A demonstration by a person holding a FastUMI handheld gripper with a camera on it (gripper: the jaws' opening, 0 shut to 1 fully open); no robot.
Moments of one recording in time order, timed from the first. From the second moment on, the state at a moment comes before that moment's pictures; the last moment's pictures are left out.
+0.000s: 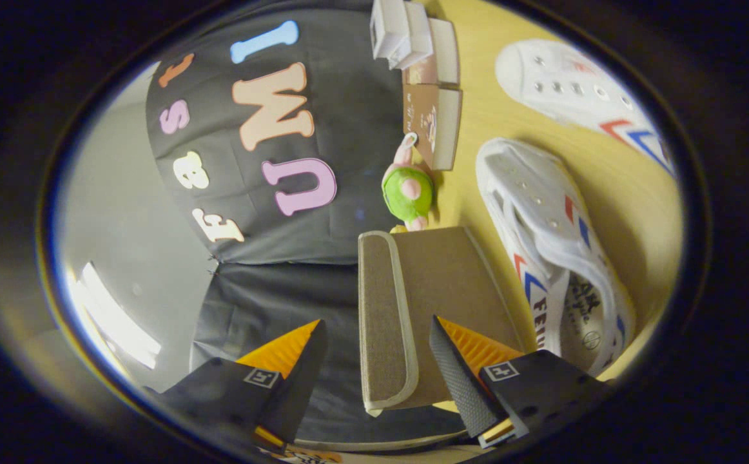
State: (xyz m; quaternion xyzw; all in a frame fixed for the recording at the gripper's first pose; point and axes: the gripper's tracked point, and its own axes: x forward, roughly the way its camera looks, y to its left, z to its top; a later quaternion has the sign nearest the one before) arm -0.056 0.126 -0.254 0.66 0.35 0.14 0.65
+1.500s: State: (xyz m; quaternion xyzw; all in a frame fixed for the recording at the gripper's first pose) arm -0.034 0.208 -0.171 0.64 0.39 0.22 0.63
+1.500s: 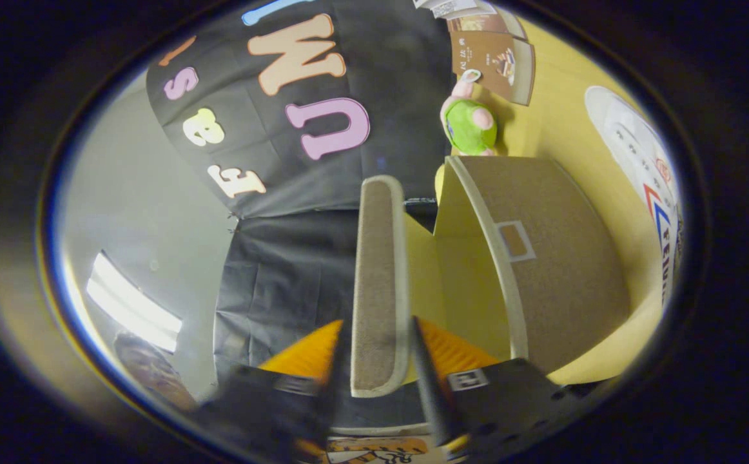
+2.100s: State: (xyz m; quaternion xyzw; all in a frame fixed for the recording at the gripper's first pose) arm -0.036 0.242 -0.130 0.56 0.42 0.28 0.66
